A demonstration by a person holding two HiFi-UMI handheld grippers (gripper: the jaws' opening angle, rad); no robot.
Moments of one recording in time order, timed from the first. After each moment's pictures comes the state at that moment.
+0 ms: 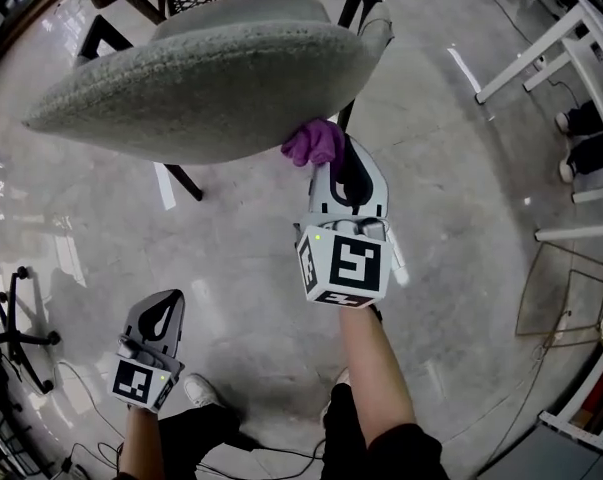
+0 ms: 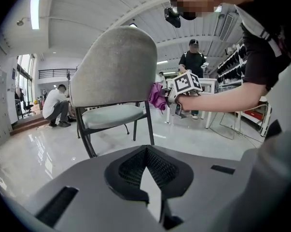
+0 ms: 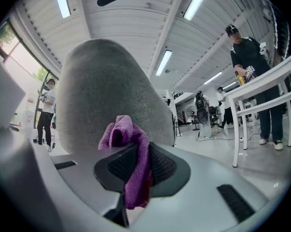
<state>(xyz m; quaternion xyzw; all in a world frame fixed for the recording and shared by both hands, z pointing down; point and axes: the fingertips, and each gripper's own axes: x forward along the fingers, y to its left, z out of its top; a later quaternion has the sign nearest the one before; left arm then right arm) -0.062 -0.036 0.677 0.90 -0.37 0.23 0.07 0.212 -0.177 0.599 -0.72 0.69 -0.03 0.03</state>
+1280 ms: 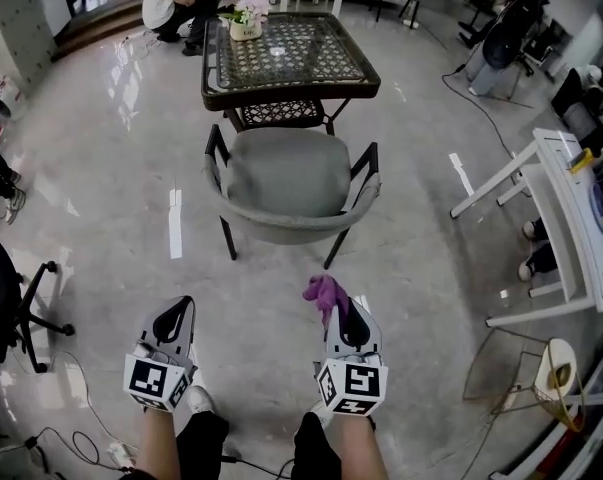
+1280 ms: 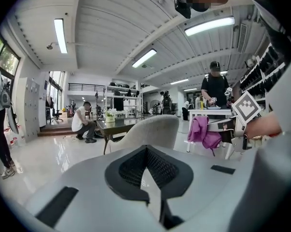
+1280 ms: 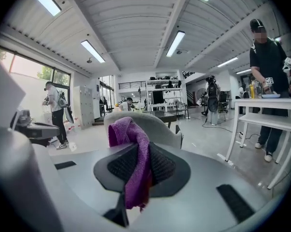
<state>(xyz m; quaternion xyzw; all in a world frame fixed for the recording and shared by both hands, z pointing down) -0.131 -0.024 0.369 0.86 -0.50 0.12 0.05 0.143 -0.014 0.395 -0.66 0.73 -0.14 -0.08</state>
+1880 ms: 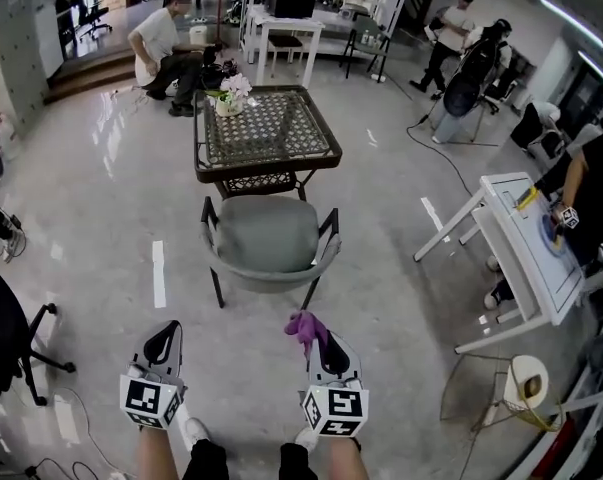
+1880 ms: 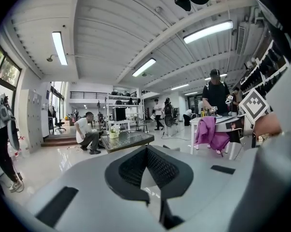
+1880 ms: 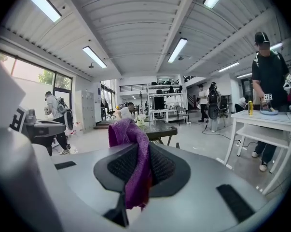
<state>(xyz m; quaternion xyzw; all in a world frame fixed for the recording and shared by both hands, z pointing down) -0.154 -0.003 0.194 0.85 -0.51 0.10 0.02 0.123 0.026 0.223 -0.66 0.73 -0.12 -0.07</state>
